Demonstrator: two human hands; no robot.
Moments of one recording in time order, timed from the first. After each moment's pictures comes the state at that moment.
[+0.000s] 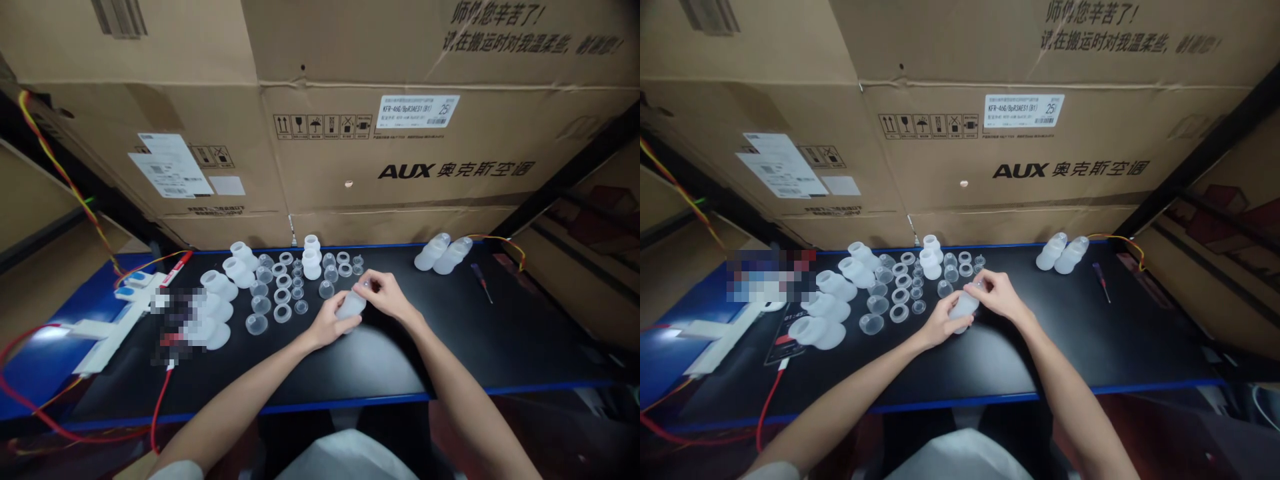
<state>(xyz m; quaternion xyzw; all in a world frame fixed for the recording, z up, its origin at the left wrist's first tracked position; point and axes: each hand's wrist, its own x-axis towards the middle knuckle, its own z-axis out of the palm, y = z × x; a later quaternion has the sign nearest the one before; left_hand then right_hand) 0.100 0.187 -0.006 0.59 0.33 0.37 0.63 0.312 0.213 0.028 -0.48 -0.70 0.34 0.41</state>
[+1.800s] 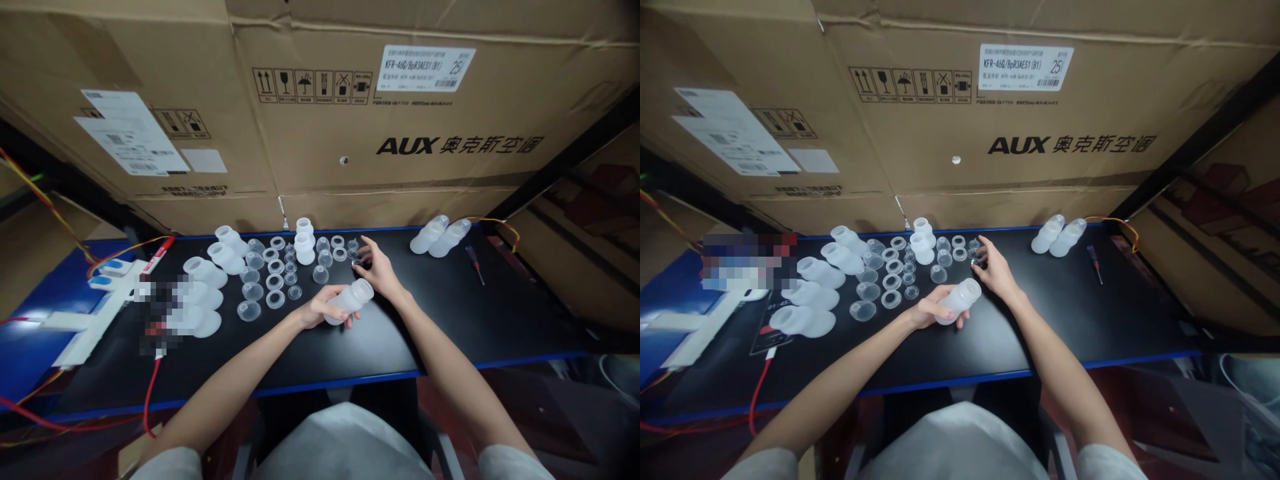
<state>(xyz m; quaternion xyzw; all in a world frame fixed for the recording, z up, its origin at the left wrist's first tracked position) 0.090 0.200 -0.002 0.44 0.17 0.24 0.85 0.325 0.246 -0.030 -0.54 -0.71 0.20 0.41</state>
